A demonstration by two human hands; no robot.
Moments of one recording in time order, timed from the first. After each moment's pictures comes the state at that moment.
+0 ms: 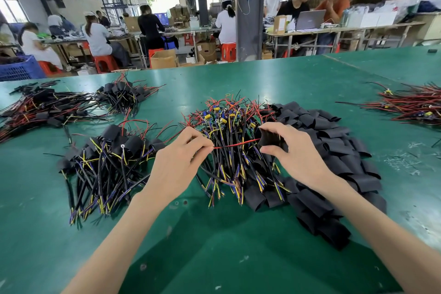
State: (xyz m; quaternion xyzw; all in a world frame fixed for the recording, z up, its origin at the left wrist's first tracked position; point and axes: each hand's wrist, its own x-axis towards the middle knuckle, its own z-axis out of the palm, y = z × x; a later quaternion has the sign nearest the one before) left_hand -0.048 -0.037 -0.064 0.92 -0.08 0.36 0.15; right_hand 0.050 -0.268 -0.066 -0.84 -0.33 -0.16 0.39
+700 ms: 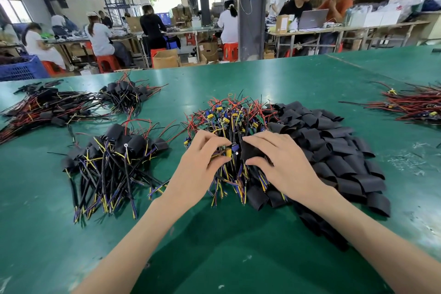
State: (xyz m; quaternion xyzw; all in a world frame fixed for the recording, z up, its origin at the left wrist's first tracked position) left_hand -0.044 -0.060 -0.075 0.89 -0.13 0.34 0.28; right_hand 0.030 -0.248 -0.077 -0.82 -0.43 -0.29 0.24
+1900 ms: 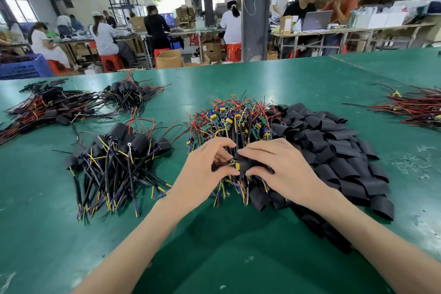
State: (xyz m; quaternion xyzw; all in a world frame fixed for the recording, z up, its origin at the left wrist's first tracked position) left_hand -0.048 -0.065 -0.072 0.88 -0.10 0.27 0.38; right_hand 0.026 -0.248 -0.075 -0.78 -0.50 -0.30 0.24
